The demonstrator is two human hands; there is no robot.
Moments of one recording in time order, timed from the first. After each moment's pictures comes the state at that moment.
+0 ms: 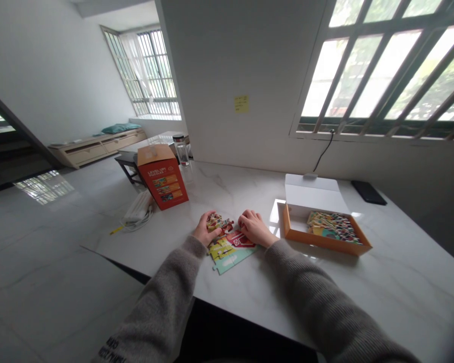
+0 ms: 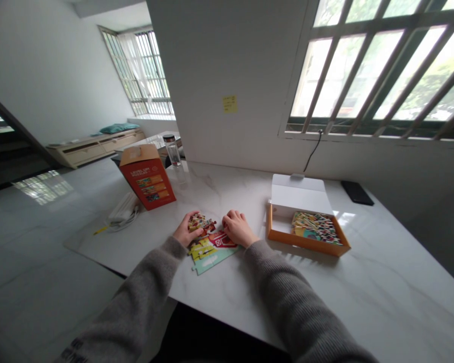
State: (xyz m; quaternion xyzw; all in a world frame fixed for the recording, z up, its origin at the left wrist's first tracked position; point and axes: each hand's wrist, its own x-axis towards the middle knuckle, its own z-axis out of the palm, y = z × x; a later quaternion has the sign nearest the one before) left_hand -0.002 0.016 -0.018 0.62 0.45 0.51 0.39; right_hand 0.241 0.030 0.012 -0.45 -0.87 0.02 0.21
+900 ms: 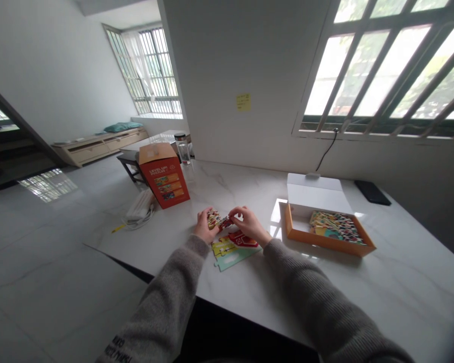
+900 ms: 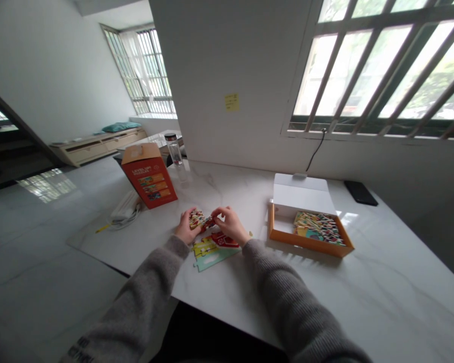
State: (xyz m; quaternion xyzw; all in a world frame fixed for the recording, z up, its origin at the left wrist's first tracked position) left_hand -0.004 0.023 -0.021 0.65 0.54 0.50 0.19; right_hand 0.207 0.033 0.036 -0.39 -0.77 0.27 0.43
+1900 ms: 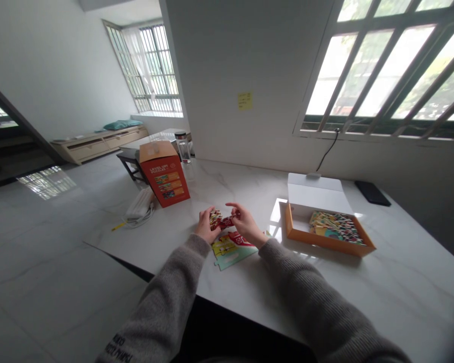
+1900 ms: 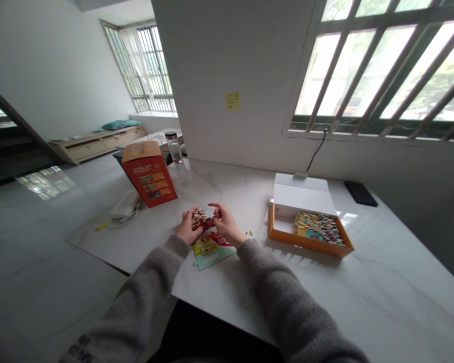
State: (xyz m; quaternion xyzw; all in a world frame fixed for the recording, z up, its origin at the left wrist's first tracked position) left_hand -0.004 0.018 -0.014 0.70 0.53 0.45 0.18; right_hand 0.185 0.030 0.025 -0.34 -0.65 0.44 0.51
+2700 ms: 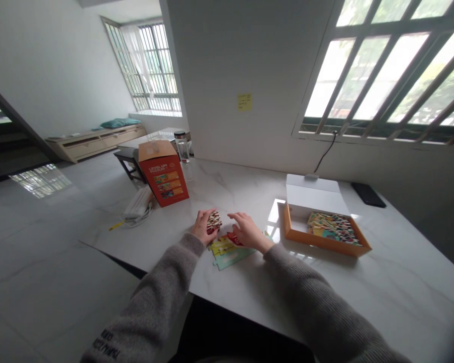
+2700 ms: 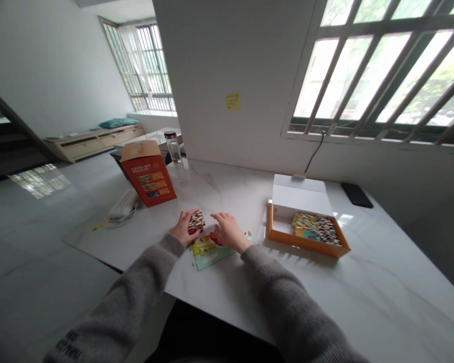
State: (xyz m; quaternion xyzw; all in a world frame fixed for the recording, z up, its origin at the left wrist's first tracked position) left_hand -0.018 0.012 -0.007 0.77 0.48 0.41 0.10; right_hand 0.202 0.005 0.029 -0.40 -0.84 0.18 0.30
